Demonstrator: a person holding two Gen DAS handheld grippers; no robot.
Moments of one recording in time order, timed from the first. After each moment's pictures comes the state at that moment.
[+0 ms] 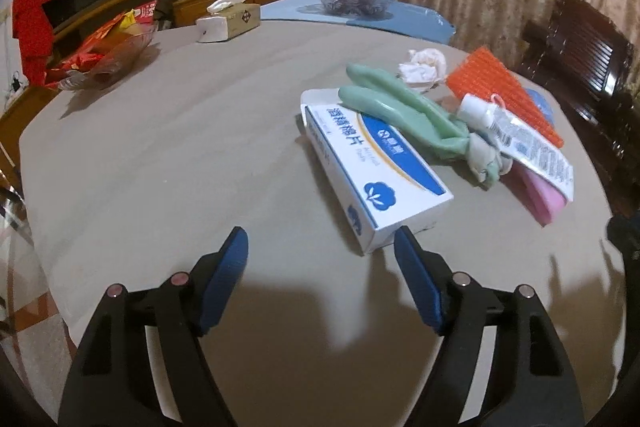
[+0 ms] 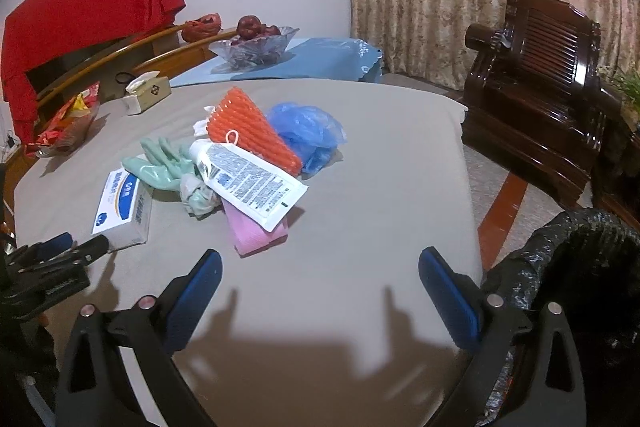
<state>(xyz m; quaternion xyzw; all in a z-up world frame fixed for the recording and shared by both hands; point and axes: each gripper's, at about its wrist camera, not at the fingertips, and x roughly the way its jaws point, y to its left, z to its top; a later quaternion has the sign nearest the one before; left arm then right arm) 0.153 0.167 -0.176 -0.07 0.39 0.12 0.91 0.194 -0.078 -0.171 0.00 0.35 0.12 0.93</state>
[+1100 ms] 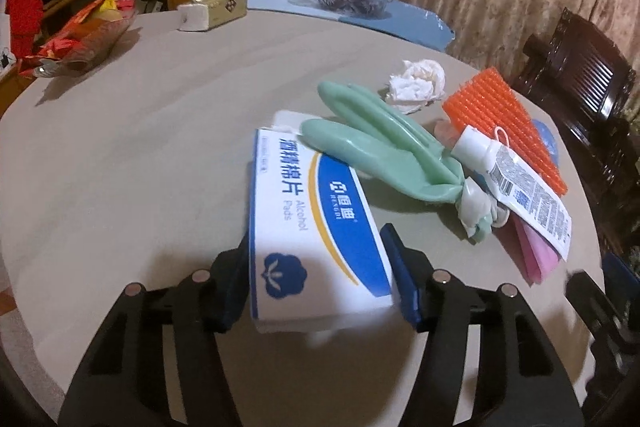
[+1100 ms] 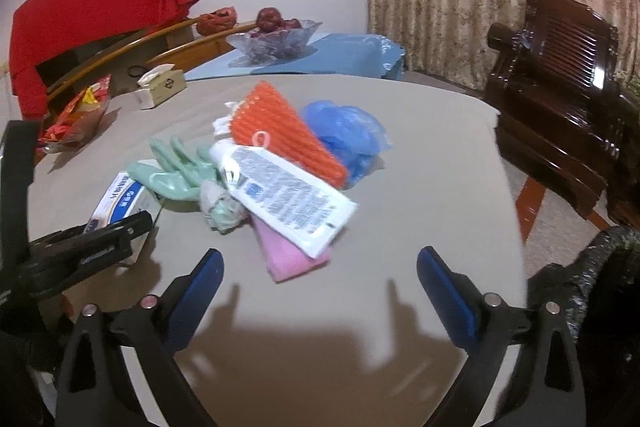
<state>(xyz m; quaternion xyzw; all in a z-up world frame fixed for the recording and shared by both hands) 0.191 0.164 -0.181 -0.11 0.40 0.12 0.90 0.213 -0.044 -0.176 0.00 0.35 0.16 0.92</state>
